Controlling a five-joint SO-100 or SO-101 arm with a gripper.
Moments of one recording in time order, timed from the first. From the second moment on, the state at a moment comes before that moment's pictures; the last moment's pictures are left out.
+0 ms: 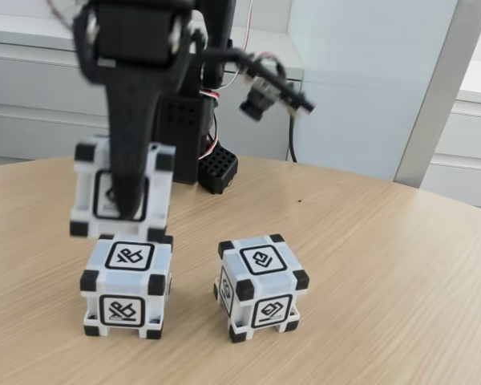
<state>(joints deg) 28.8 122.1 111.7 84.0 -14.7</state>
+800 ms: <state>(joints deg) 28.7 117.0 111.7 84.0 -18.7</state>
